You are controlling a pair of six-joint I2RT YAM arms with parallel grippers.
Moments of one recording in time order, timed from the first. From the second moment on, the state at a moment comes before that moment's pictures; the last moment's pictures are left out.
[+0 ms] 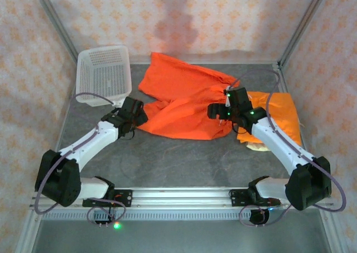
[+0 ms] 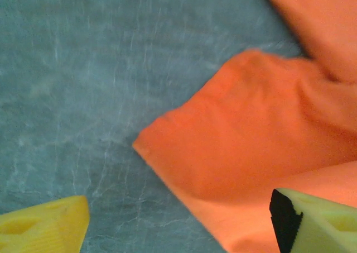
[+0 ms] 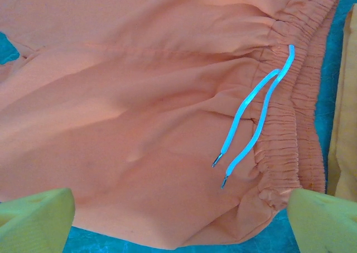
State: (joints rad) left arm -0.35 1.33 0.84 -0.53 -0.30 -0.85; right arm 0.39 1.25 0.97 -0.56 0.01 0.34
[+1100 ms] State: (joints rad) left arm -0.33 1.48 1.01 -0.50 -0.26 -0.85; right arm 0.39 1.21 0.94 -0.59 0.01 0.34
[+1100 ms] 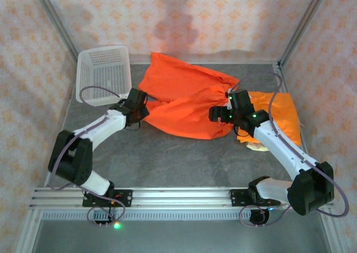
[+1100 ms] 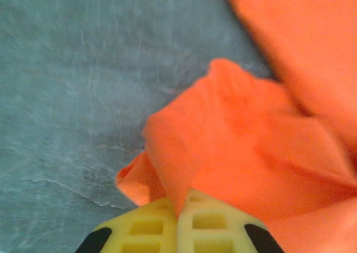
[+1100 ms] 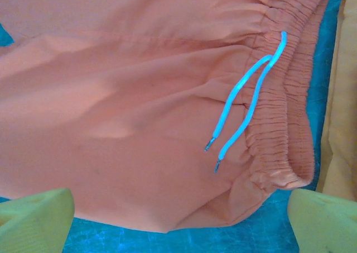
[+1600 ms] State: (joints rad) left arm -0.38 1.23 1.24 -0.88 -0.45 -0.76; right arm 0.39 1.21 0.94 -0.60 -0.01 0.35
